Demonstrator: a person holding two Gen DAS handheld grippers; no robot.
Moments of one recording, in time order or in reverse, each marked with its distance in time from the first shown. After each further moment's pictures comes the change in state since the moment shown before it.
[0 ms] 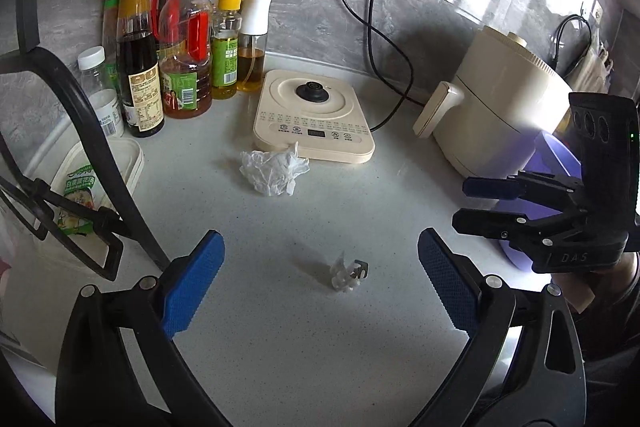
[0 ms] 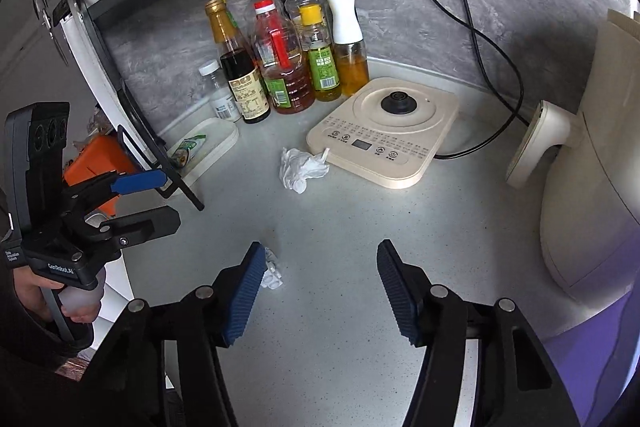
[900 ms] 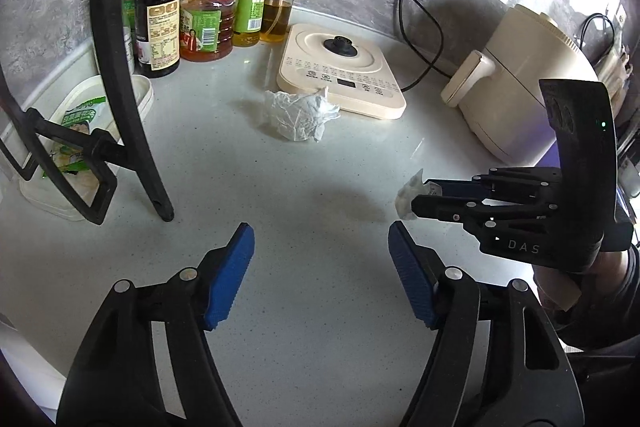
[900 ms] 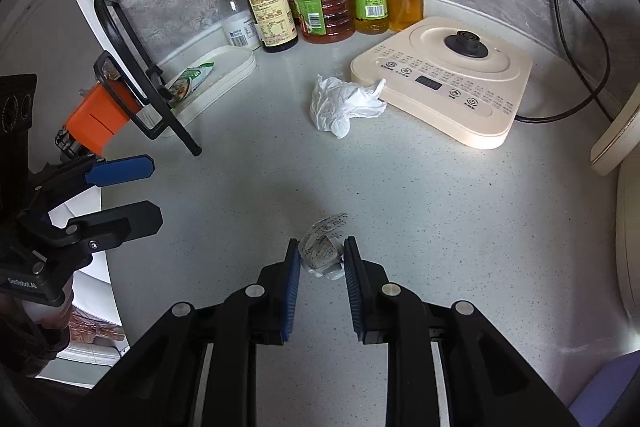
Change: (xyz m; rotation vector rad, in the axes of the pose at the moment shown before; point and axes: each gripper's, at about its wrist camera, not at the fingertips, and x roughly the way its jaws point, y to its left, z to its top) left arm 0.033 0.017 -0.029 -0.063 0.094 0.019; right arm 0.086 0.022 -0.013 -0.058 0.167 0.028
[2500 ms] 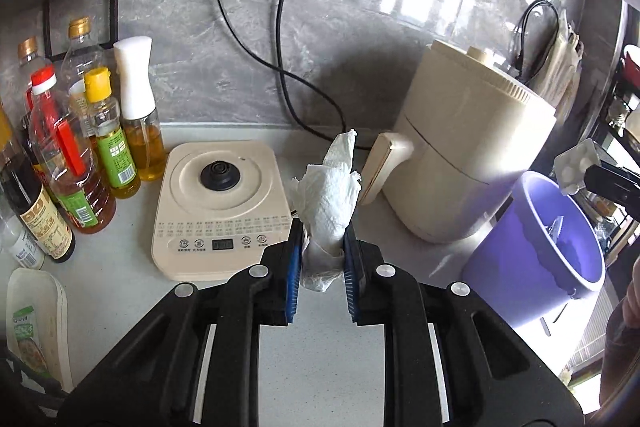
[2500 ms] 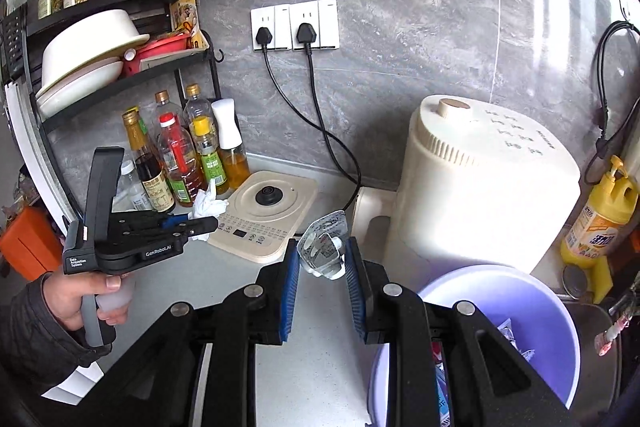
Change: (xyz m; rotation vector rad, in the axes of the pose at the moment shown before) left arm 0.023 -0.119 0.135 0.260 -0.154 -0.171; right arm -0.250 -0.070 -0.021 0.239 -0.453 -0.432
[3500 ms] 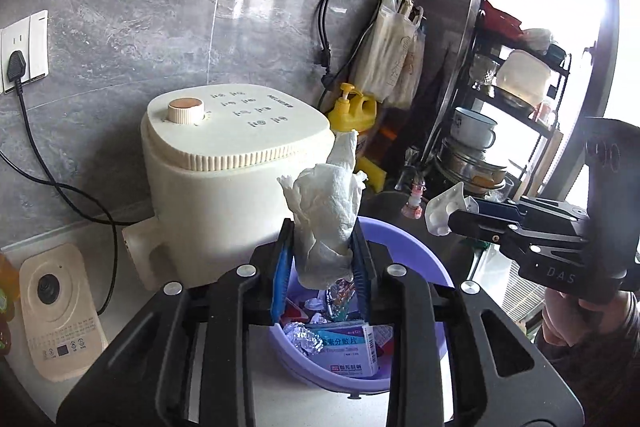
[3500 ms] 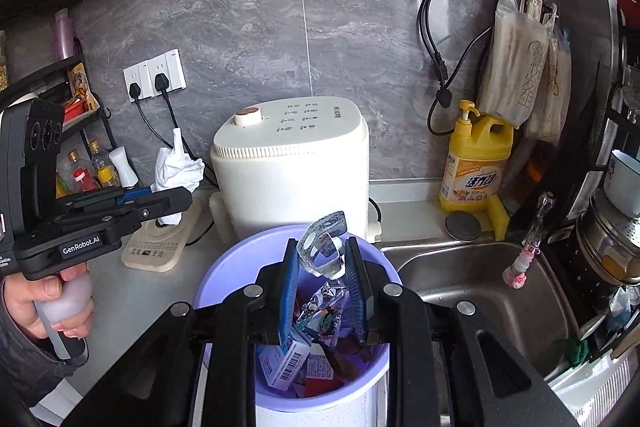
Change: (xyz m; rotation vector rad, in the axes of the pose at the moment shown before) left arm 0.011 -0.212 0.052 0.273 -0.010 -0.430; right arm -0.090 -0.120 -0.041 0.229 -0.033 -0.265
